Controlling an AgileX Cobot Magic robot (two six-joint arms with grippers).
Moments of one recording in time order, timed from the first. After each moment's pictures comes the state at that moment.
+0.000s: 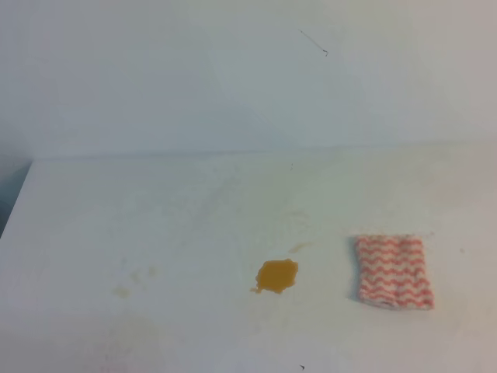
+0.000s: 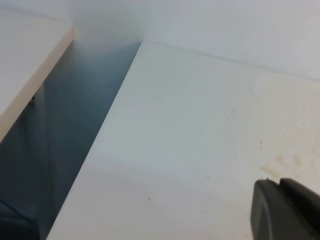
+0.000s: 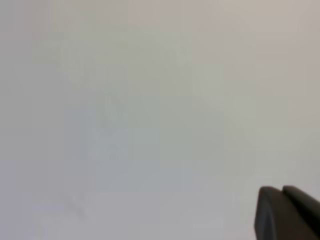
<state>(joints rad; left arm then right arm) 0.12 0.00 0.00 -0.13 0.33 -0.17 -0.06 0.00 0.00 -0.06 -0.27 0.21</state>
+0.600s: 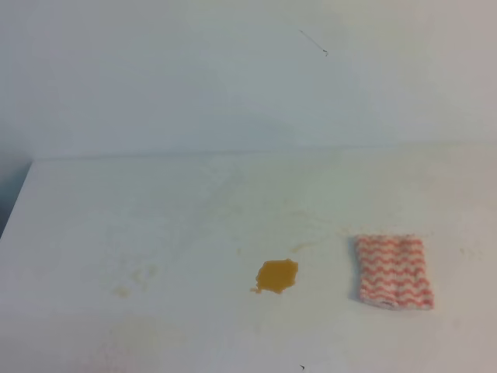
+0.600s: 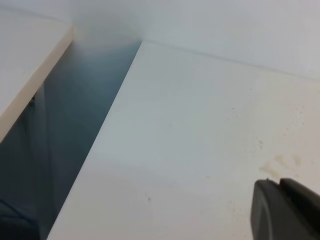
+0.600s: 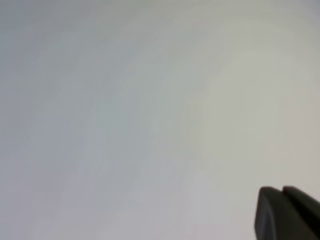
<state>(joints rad) 0.12 0.00 0.00 -0.13 0.33 -0.17 -0.06 0.10 -0.33 0.01 -0.26 0.08</state>
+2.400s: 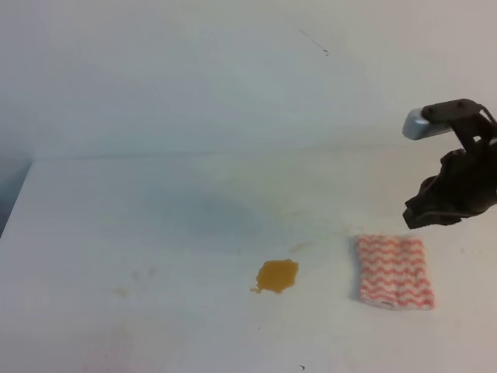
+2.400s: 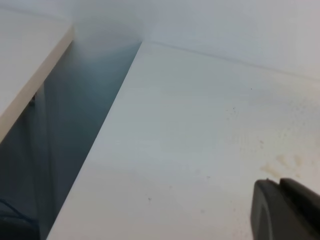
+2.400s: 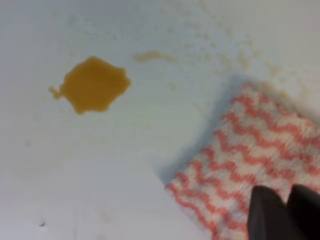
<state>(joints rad) 0.12 0.00 0.00 -0.13 0.33 -0.17 0.19 1.67 -1.15 0.53 0.72 -0.65</state>
